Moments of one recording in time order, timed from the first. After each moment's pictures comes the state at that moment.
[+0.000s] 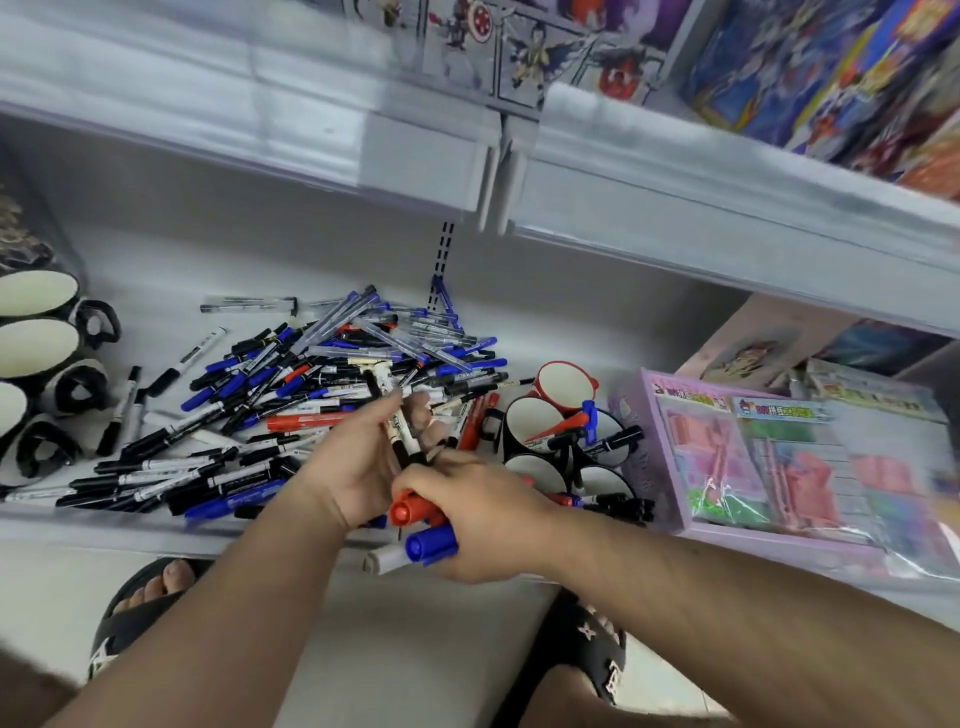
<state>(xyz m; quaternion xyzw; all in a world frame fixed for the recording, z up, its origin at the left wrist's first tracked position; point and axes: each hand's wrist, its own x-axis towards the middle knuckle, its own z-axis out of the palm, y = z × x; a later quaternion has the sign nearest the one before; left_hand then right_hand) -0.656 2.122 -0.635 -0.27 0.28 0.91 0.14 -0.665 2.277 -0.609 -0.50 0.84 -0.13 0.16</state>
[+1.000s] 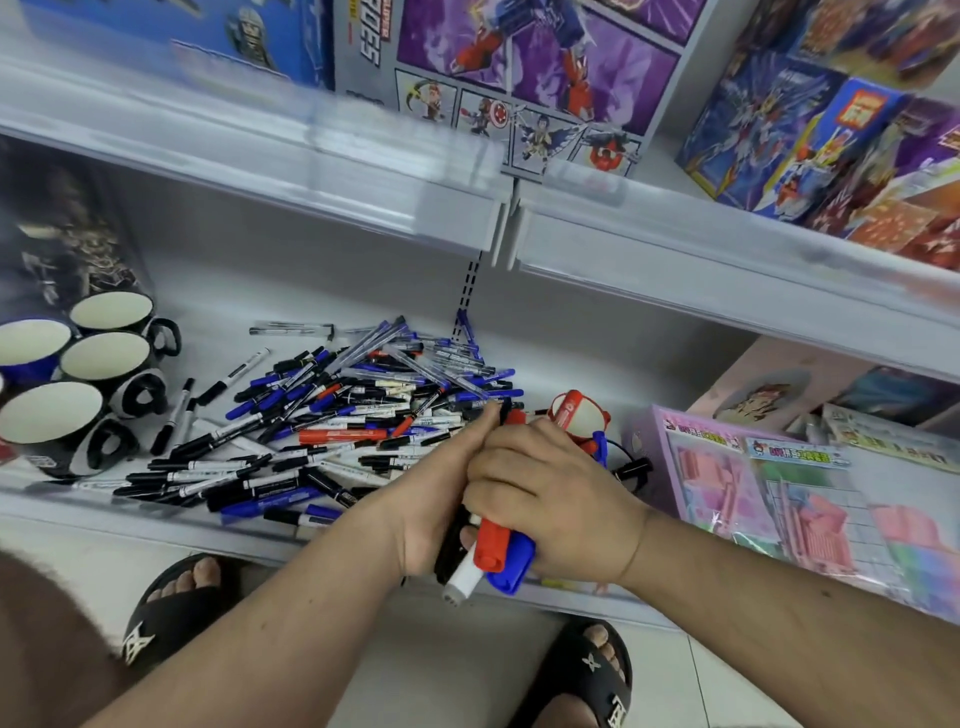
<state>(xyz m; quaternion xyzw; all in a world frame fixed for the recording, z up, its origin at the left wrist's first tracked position) -0.620 2.173 -0.577 -0.17 0.31 0.89 0.30 -0.668 2.318 -0.563 -0.66 0.71 -0.12 -0.20</state>
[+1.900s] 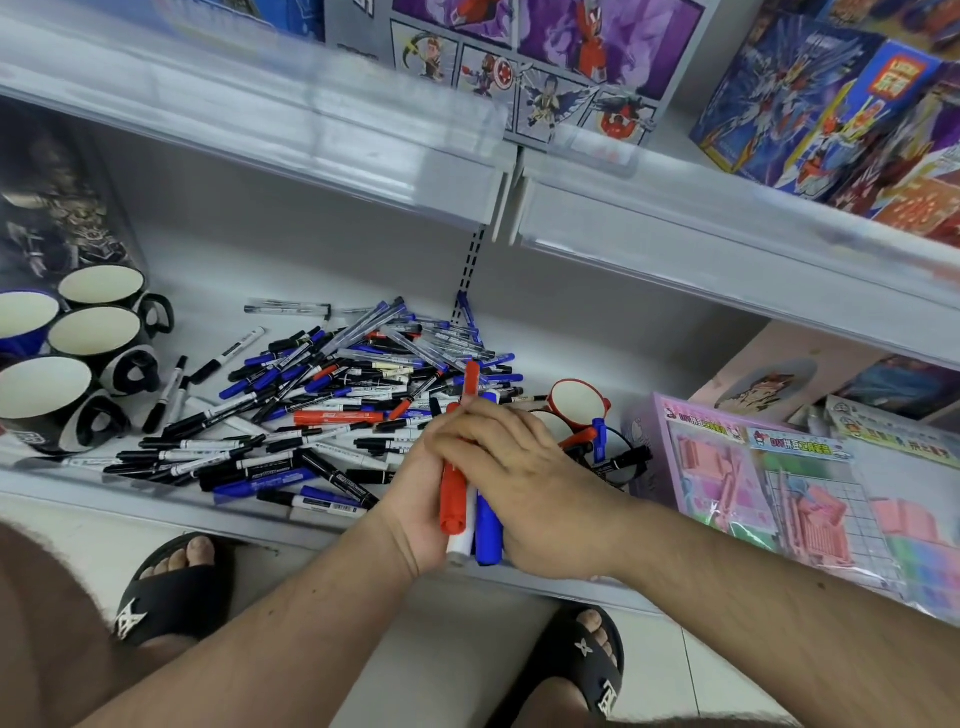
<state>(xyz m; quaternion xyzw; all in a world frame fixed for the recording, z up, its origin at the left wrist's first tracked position) -0.619 2.187 -0.599 -0.19 0.21 0.95 0.15 -0.660 2.310 -0.558 -0.55 0.83 -0.04 0.08</state>
